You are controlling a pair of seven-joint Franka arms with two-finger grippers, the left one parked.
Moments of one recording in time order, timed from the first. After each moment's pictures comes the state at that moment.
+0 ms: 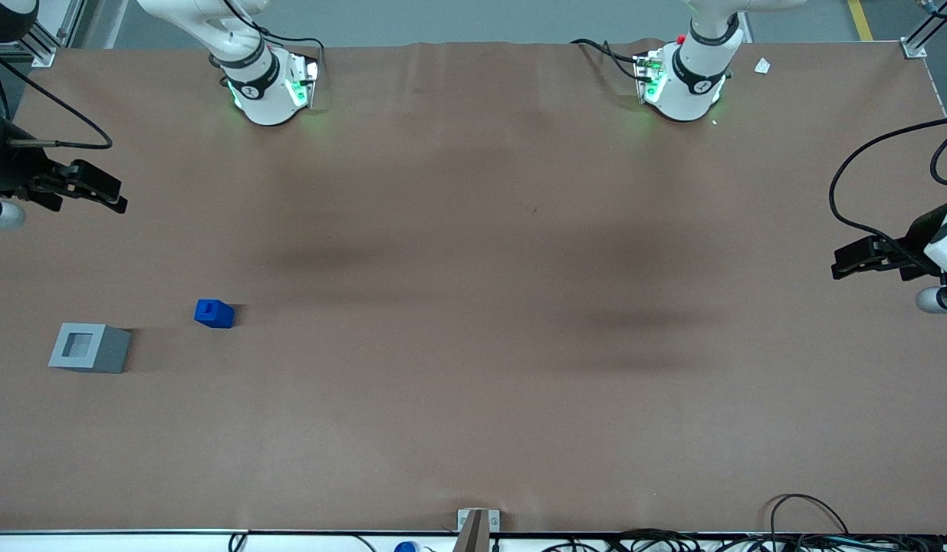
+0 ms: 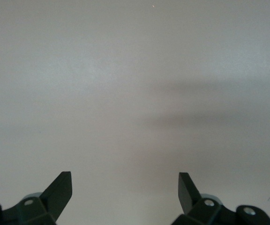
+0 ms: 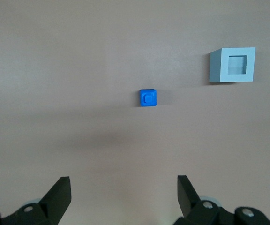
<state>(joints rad) 0.04 -0.03 -0.05 -1.62 0.01 1.55 0.05</state>
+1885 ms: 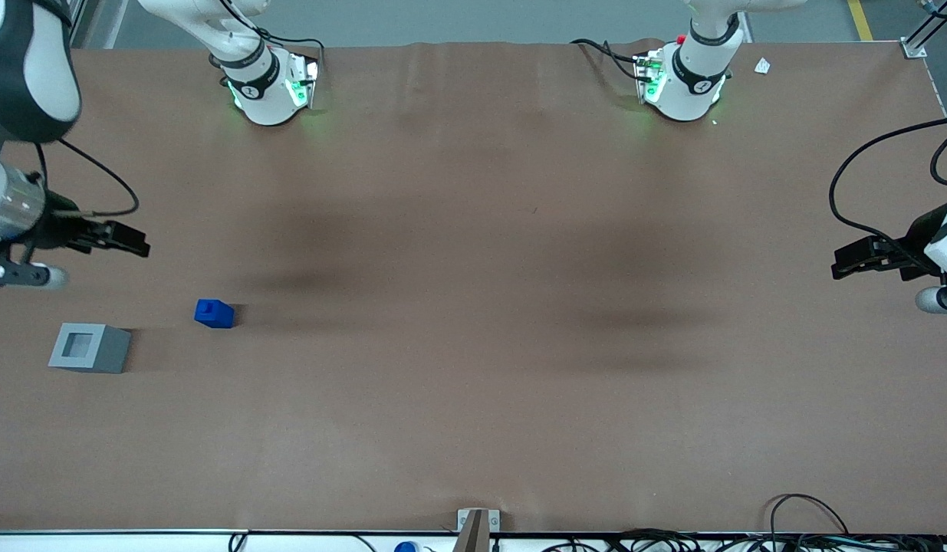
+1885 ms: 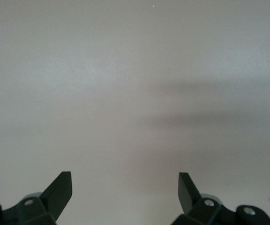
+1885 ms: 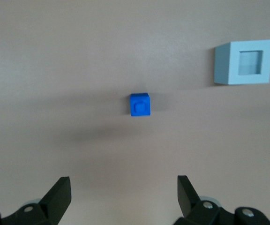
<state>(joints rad) 0.00 0.12 -0.05 -1.72 0.01 1.74 0.03</state>
